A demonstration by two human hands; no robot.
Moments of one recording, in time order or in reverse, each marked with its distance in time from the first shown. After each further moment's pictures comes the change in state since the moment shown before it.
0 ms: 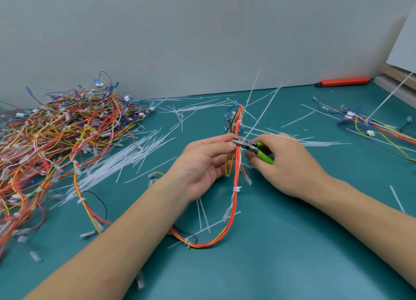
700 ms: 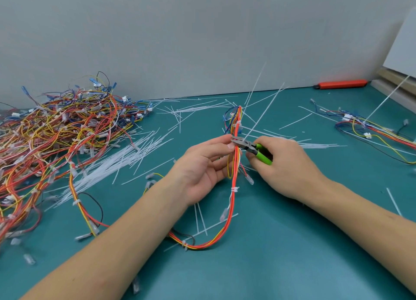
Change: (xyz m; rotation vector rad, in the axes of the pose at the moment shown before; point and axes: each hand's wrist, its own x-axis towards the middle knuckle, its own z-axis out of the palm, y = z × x) left_hand -0.002 -0.001 0.005 -0.140 0.013 -0.047; right_hand 0.001 -0.002 -0.001 0.012 0.001 0.066
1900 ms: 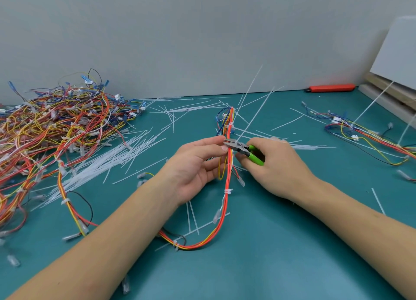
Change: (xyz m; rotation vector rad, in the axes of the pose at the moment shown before) left_hand -0.001 0.002 -0.001 0.126 -0.004 0.014; right_hand 0.001 0.004 0.001 -0.036 0.006 -0.018
